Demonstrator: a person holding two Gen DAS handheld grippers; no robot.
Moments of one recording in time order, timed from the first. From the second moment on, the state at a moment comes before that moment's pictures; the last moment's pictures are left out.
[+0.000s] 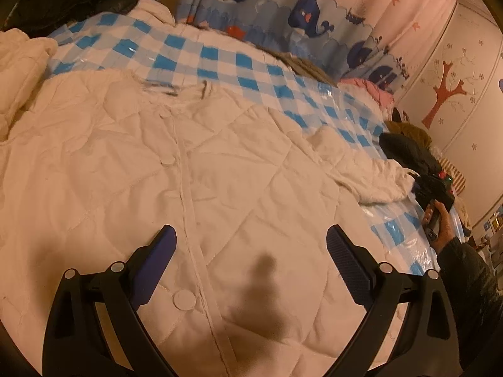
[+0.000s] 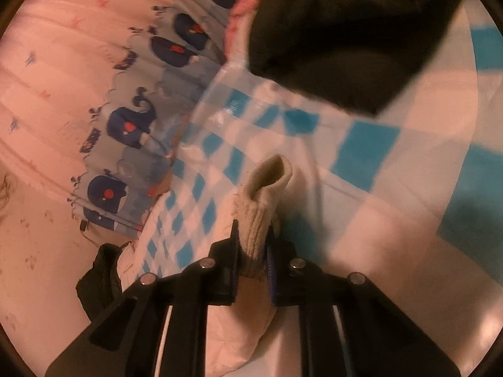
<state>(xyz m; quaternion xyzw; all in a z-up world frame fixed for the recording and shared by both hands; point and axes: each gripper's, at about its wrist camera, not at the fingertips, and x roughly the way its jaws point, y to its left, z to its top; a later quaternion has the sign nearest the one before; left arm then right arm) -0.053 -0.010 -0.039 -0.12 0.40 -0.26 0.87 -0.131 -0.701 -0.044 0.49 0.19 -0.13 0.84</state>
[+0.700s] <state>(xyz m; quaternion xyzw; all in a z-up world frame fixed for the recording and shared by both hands) -0.084 0.119 0.050 -0.10 0.25 -0.10 0.96 -0.069 -0.531 0.137 0.43 0.14 -0.02 0.89</state>
